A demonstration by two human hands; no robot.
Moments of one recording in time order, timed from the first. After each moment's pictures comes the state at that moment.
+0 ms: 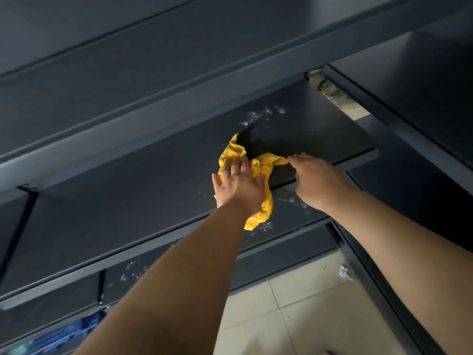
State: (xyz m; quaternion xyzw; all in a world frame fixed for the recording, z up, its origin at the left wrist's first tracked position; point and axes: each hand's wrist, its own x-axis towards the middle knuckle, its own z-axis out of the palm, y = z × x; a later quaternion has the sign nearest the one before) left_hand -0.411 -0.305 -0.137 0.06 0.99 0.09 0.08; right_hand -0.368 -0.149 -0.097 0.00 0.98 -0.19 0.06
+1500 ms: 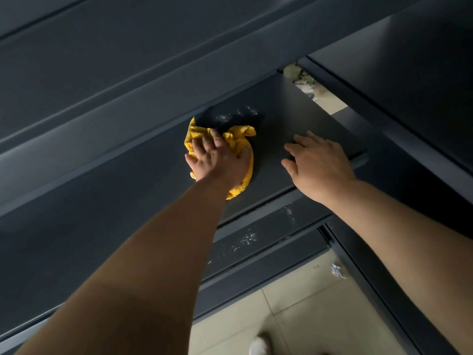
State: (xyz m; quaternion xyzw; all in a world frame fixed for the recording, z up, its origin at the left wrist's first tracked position) left_hand -0.512 -0.255 -0.146 0.01 1.00 0.04 0.05; right_hand -0.421 -0.091 -0.127 0.05 0.99 -0.09 0.02
